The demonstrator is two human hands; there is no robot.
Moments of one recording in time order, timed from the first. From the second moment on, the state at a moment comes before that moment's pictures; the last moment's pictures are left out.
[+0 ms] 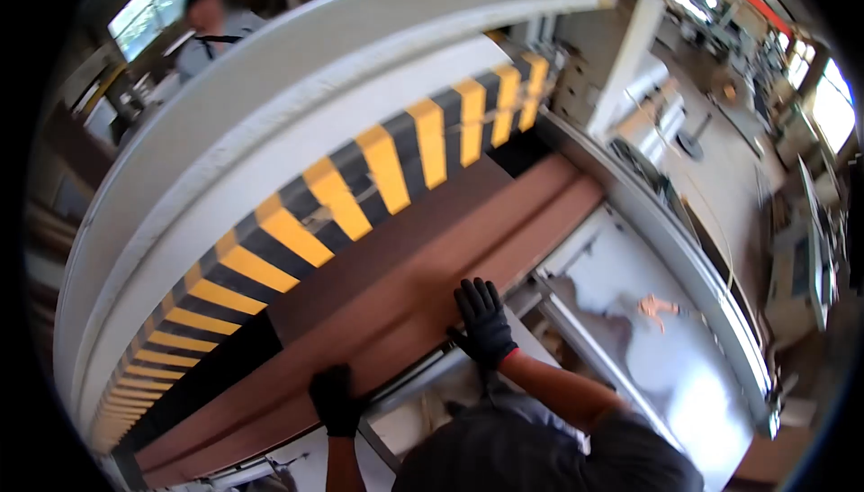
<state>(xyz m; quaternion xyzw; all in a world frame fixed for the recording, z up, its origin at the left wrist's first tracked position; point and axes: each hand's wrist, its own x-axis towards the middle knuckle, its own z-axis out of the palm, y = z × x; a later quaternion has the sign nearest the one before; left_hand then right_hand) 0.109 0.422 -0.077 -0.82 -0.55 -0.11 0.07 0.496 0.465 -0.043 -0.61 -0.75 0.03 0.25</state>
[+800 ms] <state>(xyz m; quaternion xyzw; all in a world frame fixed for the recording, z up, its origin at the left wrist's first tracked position) 0.099 0.465 -0.084 -0.80 -0.58 -0.11 0.07 0.609 0.325 -0.031 -0.73 -0.58 0.20 0.29</state>
